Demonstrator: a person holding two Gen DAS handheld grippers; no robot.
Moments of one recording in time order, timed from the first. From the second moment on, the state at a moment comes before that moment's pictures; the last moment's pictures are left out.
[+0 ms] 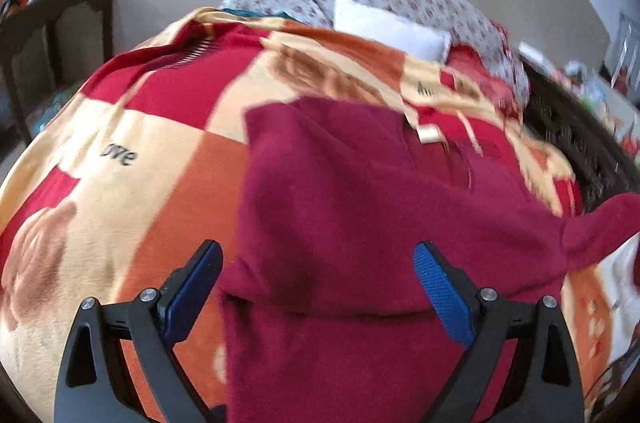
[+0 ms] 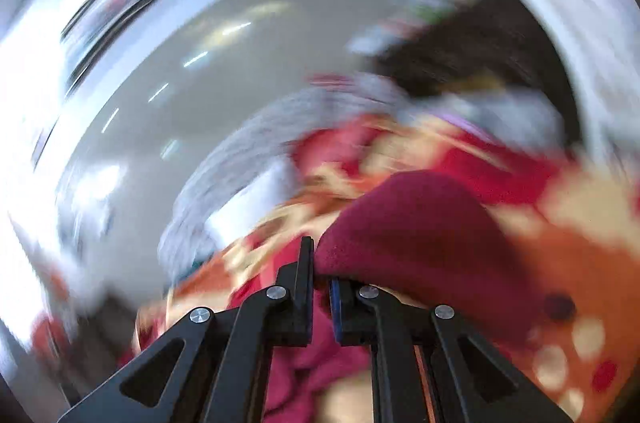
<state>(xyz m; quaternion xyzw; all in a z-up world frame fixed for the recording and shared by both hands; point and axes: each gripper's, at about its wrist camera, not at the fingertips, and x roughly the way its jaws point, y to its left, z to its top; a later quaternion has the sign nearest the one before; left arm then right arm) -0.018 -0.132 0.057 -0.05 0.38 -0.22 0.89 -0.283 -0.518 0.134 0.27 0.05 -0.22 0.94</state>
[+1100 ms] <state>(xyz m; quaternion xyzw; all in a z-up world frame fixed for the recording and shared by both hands) 0.047 -0.204 0.038 0.03 0.42 -0.24 0.88 -0.188 -0.392 0.055 0.21 0.32 0.02 0.92</state>
